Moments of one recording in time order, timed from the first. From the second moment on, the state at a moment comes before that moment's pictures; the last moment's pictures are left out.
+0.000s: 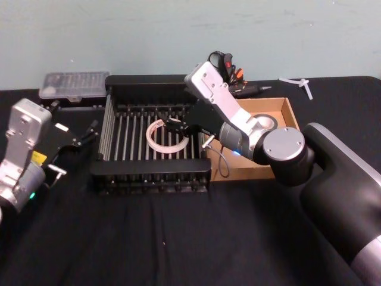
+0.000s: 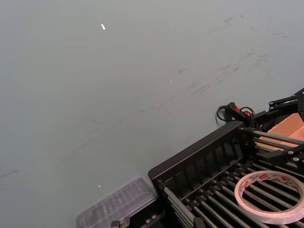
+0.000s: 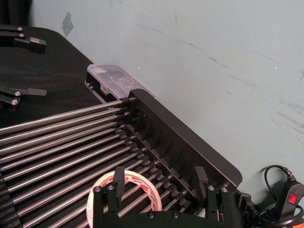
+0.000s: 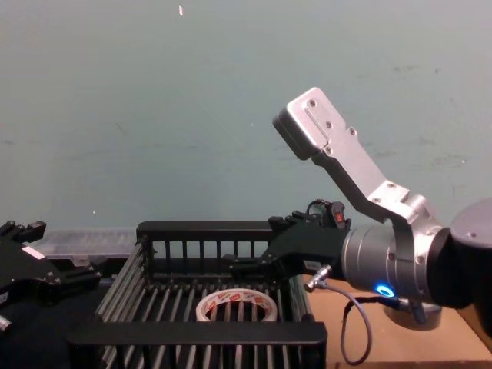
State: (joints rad) left arm -0.20 0.60 0.45 -1.41 -0.25 -0.12 0.03; right arm 0.54 0.14 -0.54 -1.10 -0.06 0.05 0.32
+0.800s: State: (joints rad) left arm -0.20 0.60 0.45 -1.41 -0.25 -0.12 0.03; right arm 0.39 0.20 -0.41 -1.33 -0.07 0.07 0.24
